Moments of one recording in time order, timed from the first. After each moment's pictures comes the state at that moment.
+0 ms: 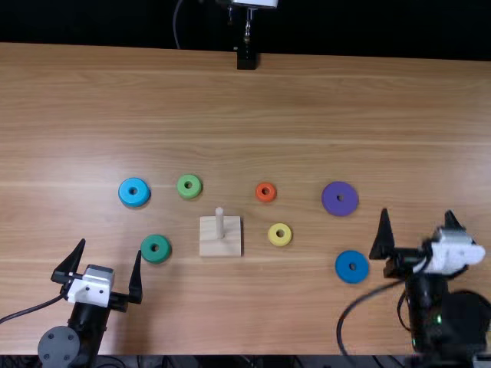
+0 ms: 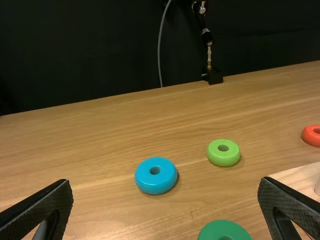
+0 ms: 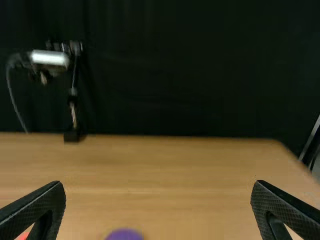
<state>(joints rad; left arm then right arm) -0.06 0.01 0.02 -0.06 0.11 0.09 0.02 0.56 0.56 -0.09 0.05 -0.05</state>
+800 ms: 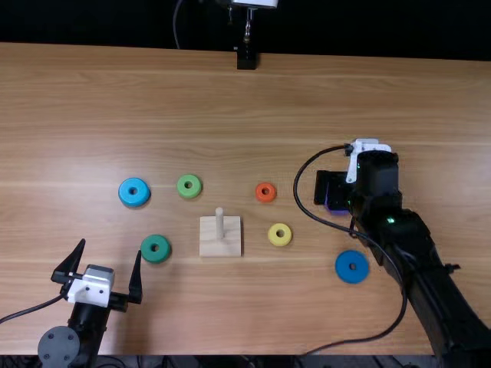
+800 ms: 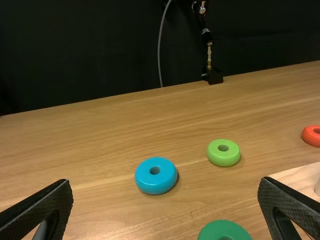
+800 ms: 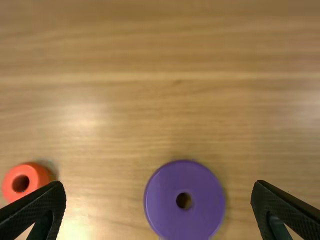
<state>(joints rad) -0.06 0.01 0.02 -0.06 0.11 0.09 0.16 1.53 1.00 -0.27 0.05 0.10</state>
